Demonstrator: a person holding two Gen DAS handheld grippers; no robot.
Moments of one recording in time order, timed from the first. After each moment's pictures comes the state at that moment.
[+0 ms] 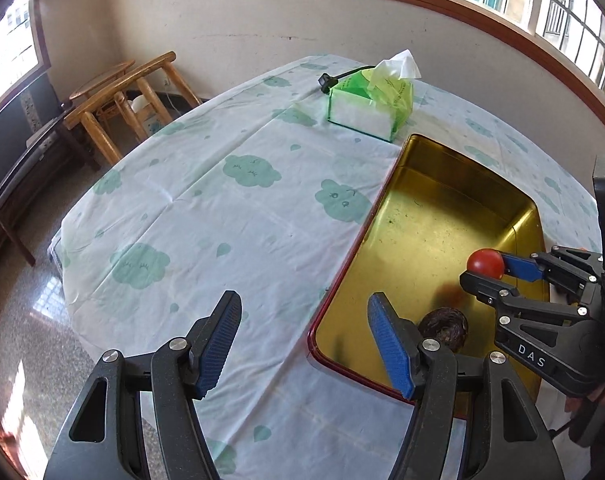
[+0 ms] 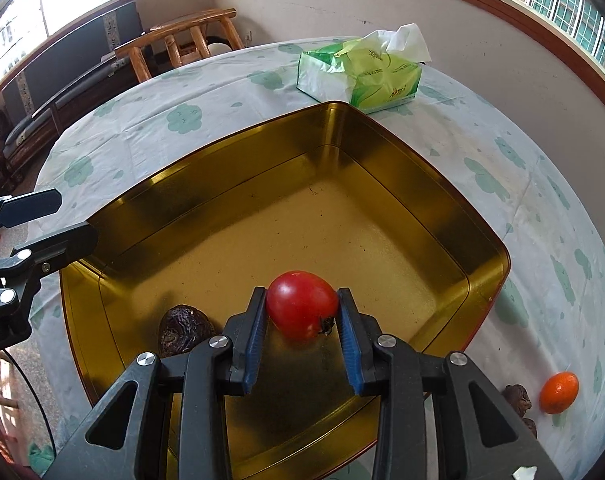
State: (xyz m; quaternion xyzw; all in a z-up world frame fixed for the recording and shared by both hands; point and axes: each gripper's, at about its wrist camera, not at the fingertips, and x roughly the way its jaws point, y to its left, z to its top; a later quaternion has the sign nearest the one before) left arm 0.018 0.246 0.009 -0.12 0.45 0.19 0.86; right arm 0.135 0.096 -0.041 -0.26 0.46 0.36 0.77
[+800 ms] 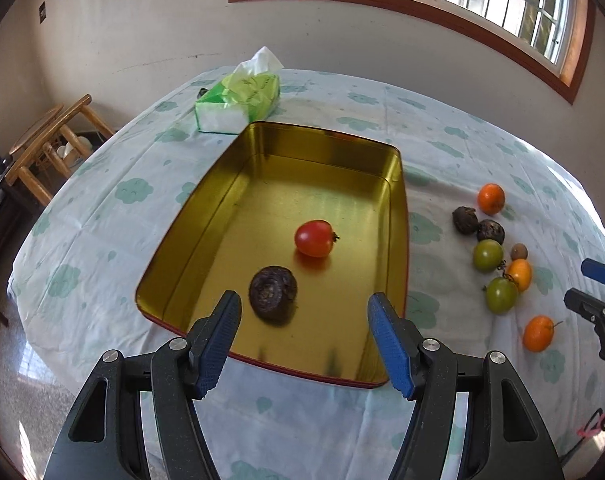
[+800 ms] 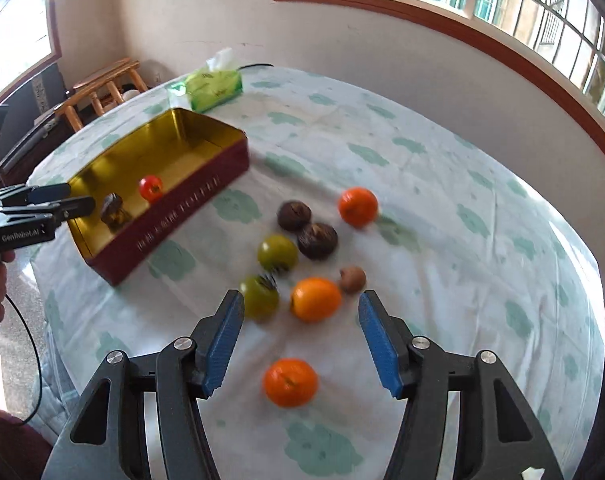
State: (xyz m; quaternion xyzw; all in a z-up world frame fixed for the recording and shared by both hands) left arm 0.021 0.129 0.025 -0.07 0.45 0.06 0.89; right arm 0.073 -0.148 0.033 -0.19 0.46 0.21 0.84
